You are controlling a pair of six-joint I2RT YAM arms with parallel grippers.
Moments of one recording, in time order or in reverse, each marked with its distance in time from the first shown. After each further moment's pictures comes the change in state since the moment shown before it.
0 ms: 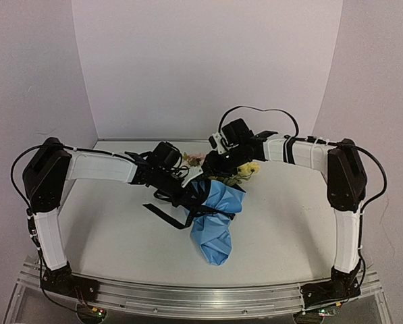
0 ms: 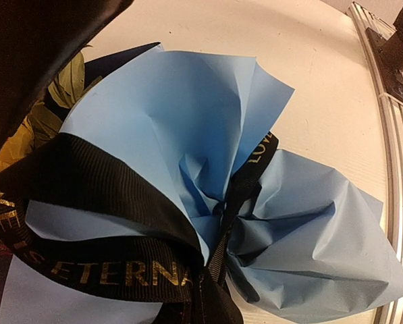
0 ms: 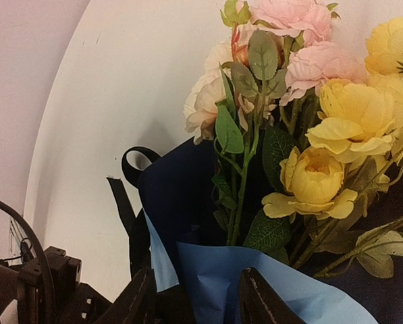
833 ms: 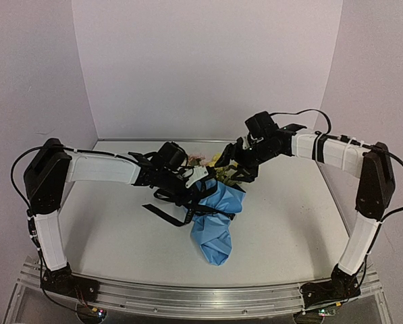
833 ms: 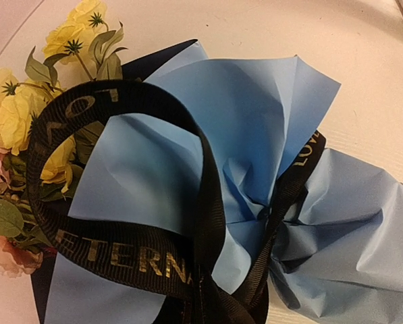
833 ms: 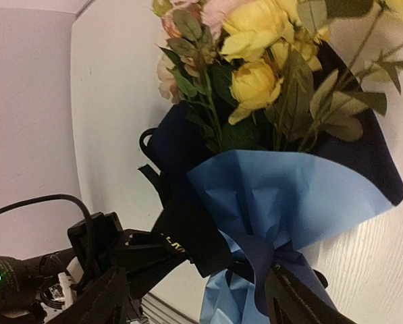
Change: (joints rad) left arm -0.044 0.001 0.028 -0.004 -0.221 0.073; right arm -0.069 -0.250 -0.167 -0.124 -0.068 0.388
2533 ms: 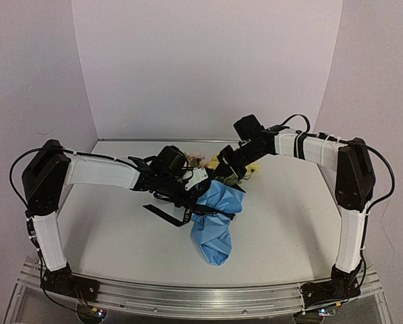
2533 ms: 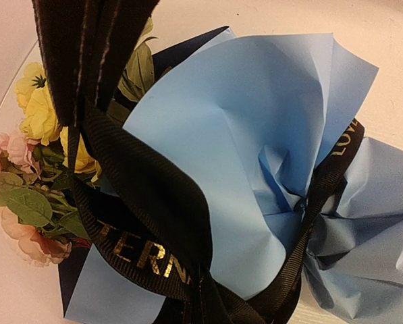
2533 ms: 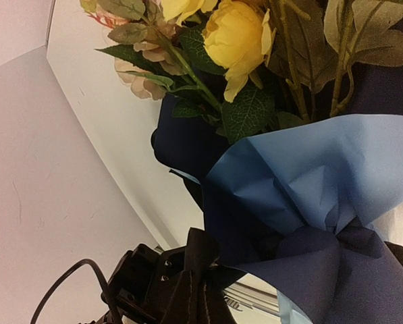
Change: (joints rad) left arm -0.026 -0.021 -0.055 0.072 -0.148 0.035; right arm 0.000 0.189 0.143 -0.006 -0.148 0.410
